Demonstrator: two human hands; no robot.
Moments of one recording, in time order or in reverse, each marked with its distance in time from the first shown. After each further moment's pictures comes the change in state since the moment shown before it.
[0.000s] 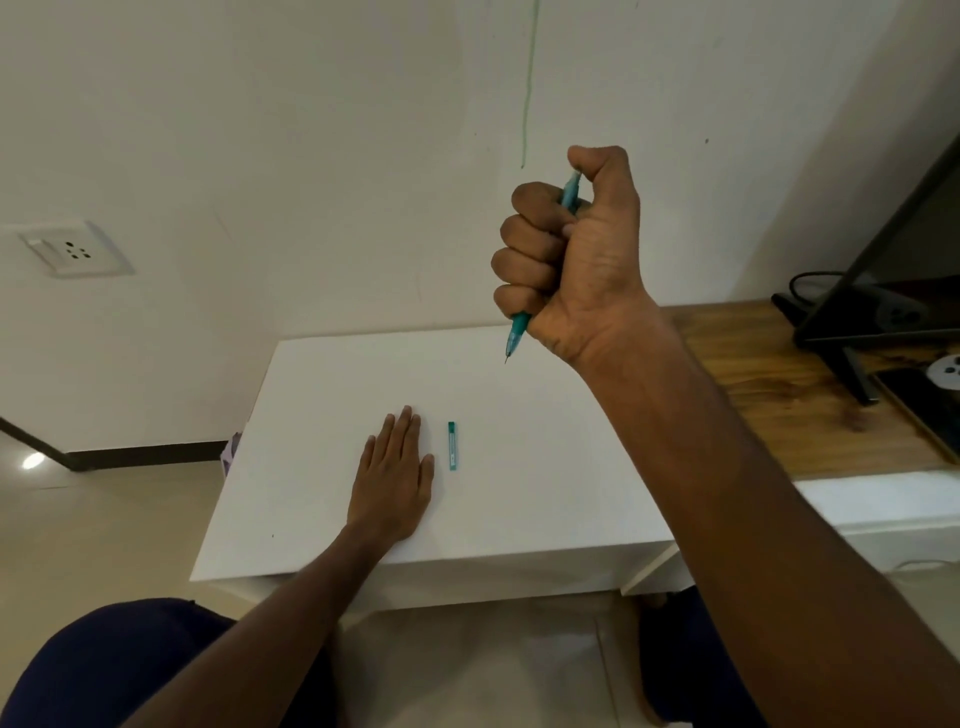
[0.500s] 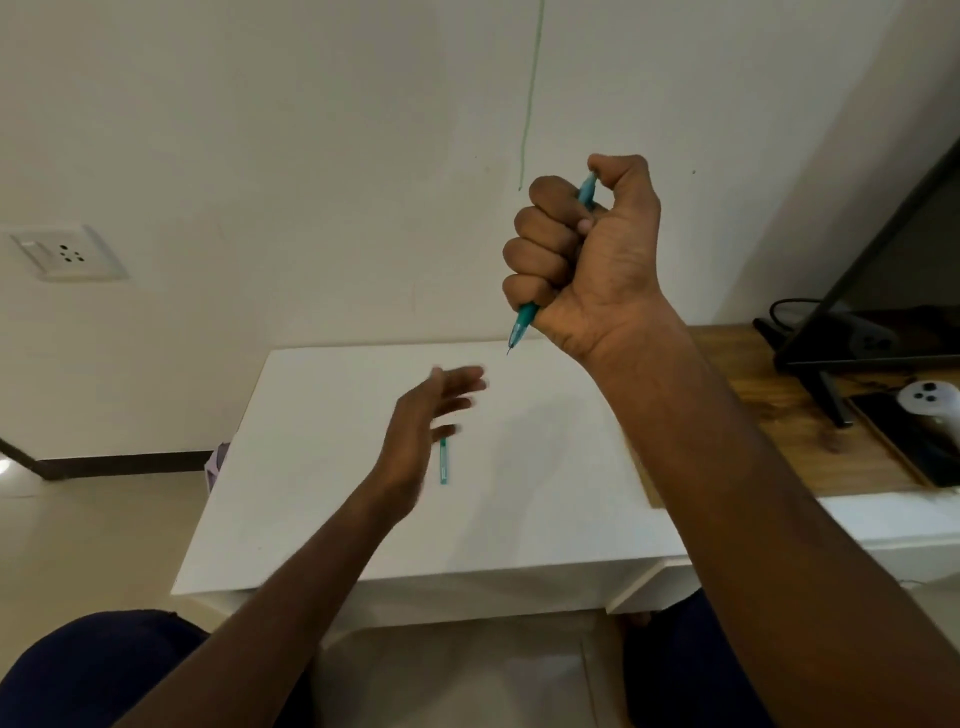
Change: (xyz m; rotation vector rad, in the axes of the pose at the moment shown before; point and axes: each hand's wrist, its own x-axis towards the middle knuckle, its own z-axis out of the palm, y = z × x) left_hand 0.006 0.103 -0.134 -1.209 -0.030 -0.115; right_hand -0.002 -0.016 0.009 0.094 -0.047 -0.026
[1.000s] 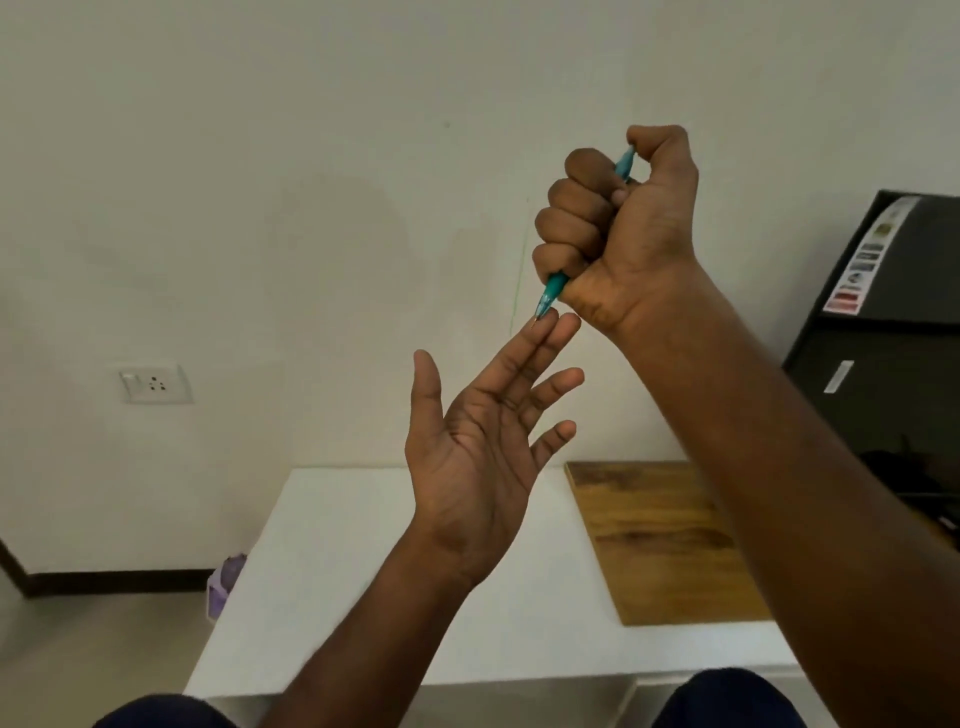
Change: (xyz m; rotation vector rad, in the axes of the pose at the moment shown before) left_hand -0.112 0.227 0.041 -0.785 -0.355 0.345; right_hand -0.060 -0.110 0.163 -0.134 -0.164 -0.233
